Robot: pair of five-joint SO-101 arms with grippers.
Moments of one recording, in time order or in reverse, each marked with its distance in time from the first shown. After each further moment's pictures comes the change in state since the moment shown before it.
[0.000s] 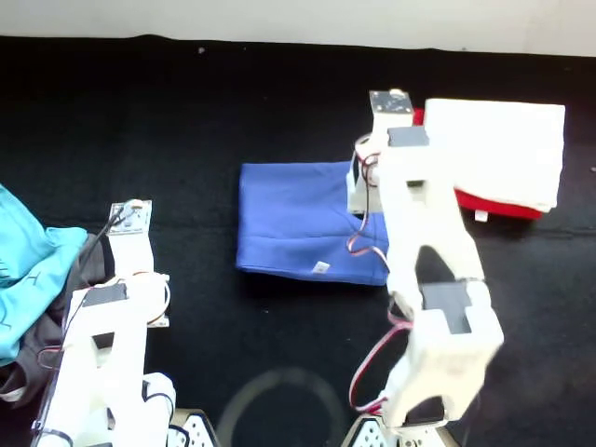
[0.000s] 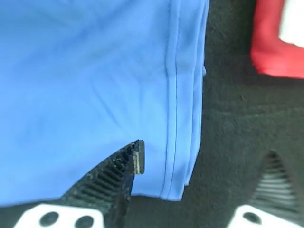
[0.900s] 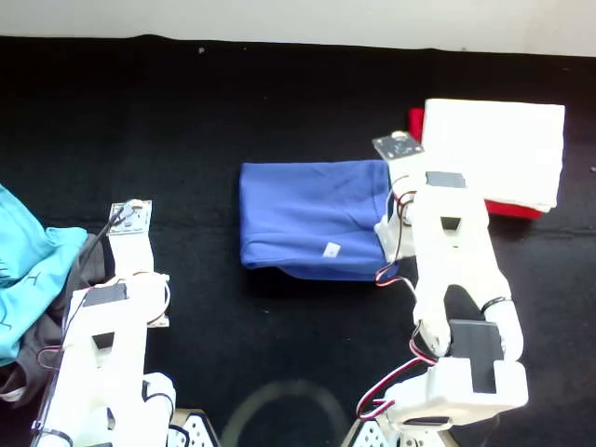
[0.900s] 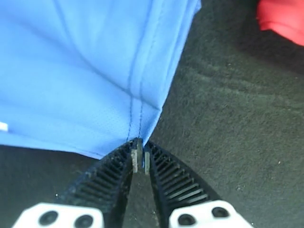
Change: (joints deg) left arm 0.0 0.0 0.0 0.0 0.0; right arm 8.6 -17.8 29.0 -9.7 28.0
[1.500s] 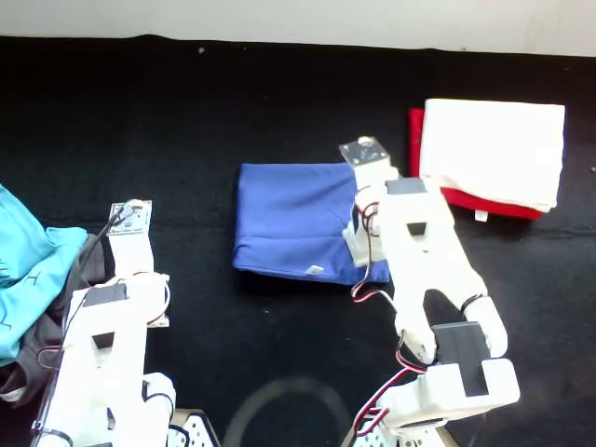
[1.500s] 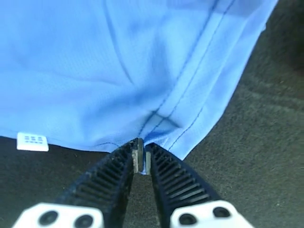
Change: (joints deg) left arm 0.0 0.0 0.0 0.0 0.0; right arm -9.4 -0.4 2.8 -3.6 -8.5
